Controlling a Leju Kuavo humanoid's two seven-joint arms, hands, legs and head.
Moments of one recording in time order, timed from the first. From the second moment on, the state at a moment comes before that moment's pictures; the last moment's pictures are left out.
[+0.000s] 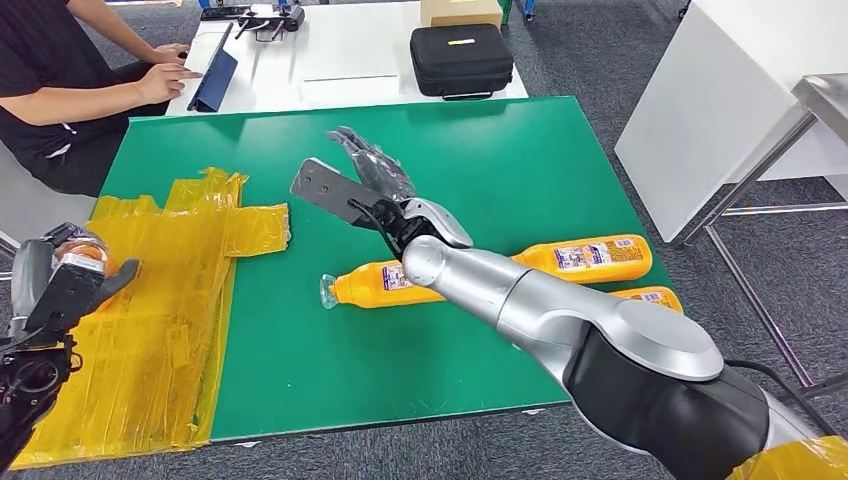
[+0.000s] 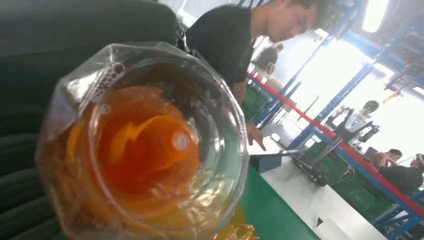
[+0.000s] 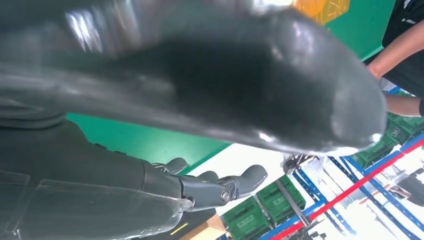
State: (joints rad) left arm -0.49 0.64 -0.68 -1.10 0.01 0.70 -0.45; right arm -1.10 0.10 1.44 -0.73 -0.35 -0.55 -0.01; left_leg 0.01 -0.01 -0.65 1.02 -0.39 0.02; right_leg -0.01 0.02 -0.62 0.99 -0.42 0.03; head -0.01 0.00
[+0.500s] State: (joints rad) left arm -0.55 0.45 -0.96 -0.84 -0.31 0.70 -0.39; right arm -0.73 -0.04 1.01 -0.99 0.21 -0.47 -0.02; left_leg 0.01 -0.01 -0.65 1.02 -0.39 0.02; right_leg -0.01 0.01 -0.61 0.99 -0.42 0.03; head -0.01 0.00
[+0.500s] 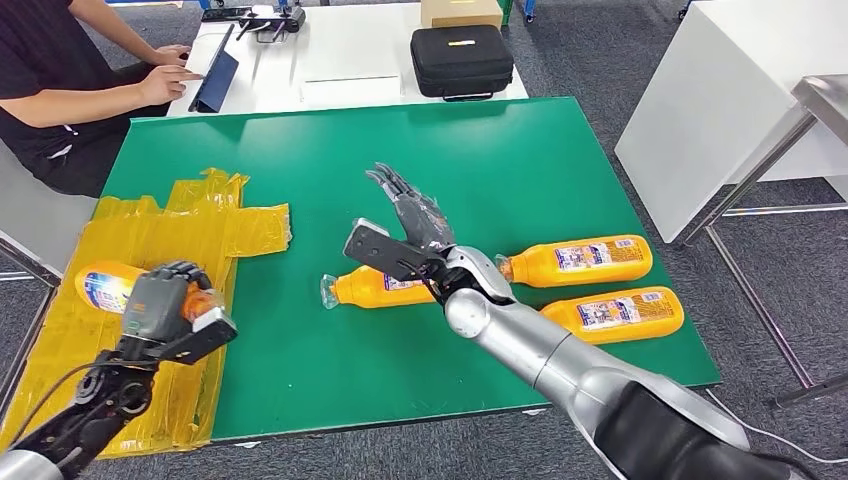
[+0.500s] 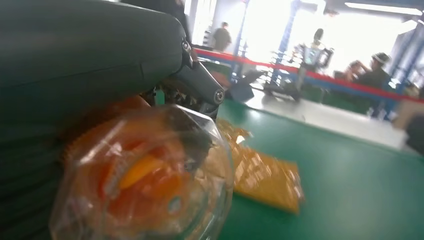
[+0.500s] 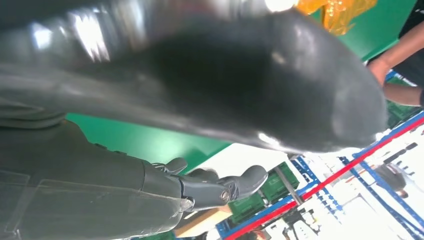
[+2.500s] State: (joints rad) left arm -0.17 0.15 -0.31 -1.56 -0.06 0.54 -0.40; right arm -0.33 -0.07 0.59 -1.14 0.93 -0.07 0.15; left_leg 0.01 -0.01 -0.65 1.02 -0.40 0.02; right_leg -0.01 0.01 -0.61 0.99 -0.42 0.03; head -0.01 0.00
